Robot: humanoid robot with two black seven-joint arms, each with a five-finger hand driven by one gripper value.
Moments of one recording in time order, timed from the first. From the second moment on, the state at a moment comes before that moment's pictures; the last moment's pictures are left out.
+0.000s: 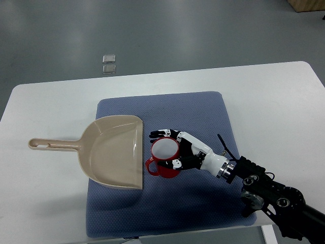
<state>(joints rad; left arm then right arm) 0.00 0.00 -0.06 -0.15 0.08 -0.04 0.09 0.37 -0.06 0.73 0.90 -1.04 0.38 0.61</state>
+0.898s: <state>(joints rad) 0.00 0.00 -0.06 -0.15 0.08 -0.04 0.09 0.37 -0.02 0.70 0.90 -1.04 0.36 0.61</state>
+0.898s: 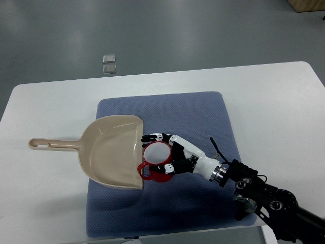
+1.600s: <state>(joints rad) 0.00 0.00 -0.06 -0.15 0.08 -0.04 0.09 0.37 -0.05 0.69 0.90 -1.04 0.37 0.61</state>
